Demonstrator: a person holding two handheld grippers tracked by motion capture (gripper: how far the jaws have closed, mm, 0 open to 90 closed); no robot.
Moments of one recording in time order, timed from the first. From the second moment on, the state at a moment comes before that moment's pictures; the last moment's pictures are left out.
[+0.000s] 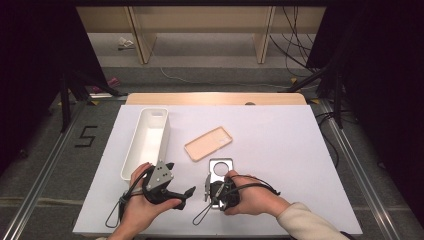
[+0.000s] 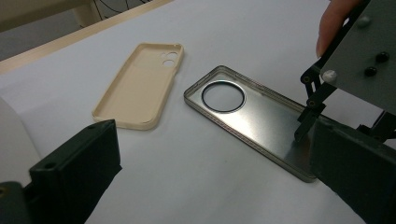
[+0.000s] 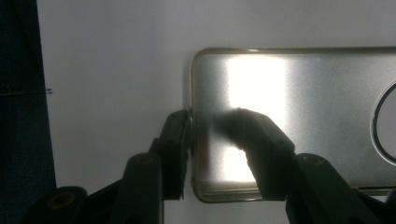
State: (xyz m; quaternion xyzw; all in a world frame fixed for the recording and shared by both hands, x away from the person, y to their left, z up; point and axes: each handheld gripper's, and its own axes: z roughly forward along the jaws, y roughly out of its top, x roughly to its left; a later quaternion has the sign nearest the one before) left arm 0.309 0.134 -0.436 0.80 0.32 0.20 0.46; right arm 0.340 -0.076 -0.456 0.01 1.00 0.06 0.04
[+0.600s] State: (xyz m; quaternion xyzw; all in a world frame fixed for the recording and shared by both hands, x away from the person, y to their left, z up) left arm 0.309 0.134 -0.436 0.80 0.32 0.20 0.46; right arm 0.331 -0.071 -0.455 -0.01 1.00 0.04 0.04
